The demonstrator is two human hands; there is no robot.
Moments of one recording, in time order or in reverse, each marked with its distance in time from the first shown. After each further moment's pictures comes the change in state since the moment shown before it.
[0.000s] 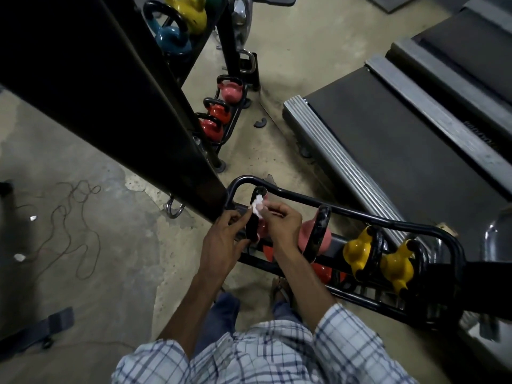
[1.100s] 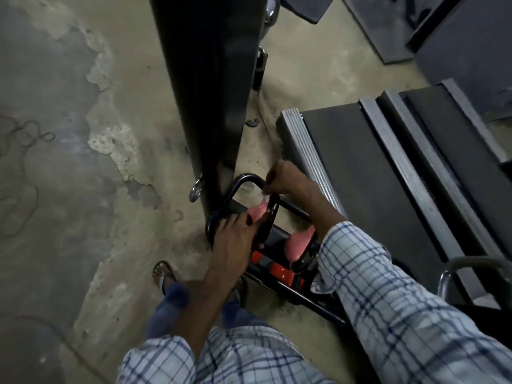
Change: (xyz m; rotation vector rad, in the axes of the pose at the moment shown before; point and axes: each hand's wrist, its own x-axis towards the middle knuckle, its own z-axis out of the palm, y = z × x) left_hand -0.003 0.027 0.012 0.086 0.112 0.045; right_hand 0.082 -0.107 0.056 -1.662 -0.579 -0.370
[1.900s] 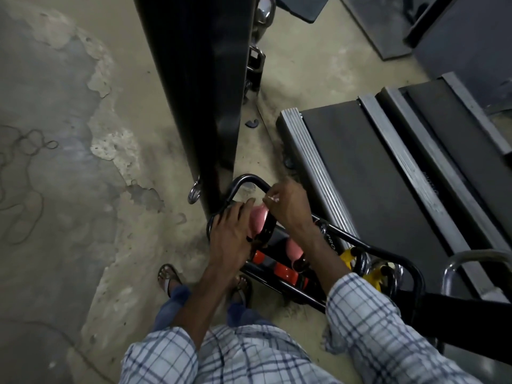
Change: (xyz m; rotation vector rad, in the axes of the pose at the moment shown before) left_hand 0.008 -0.010 0.002 -0.070 0.052 -0.120; right_hand -0.048 0.011 0.067 0.105 0.505 -0.076
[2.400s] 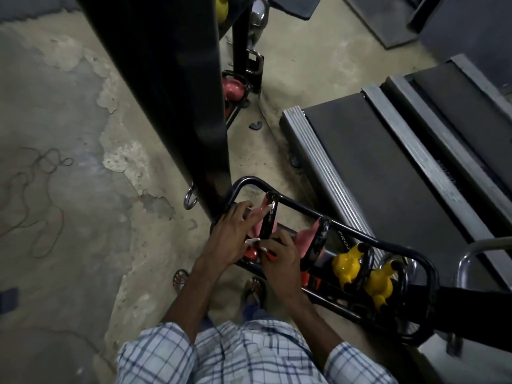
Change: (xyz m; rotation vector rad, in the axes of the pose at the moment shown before) left_hand 0.019 -0.016 -0.016 0.032 -0.323 0.222; right_hand -0.121 -0.014 0.054 0.454 0.259 0.040
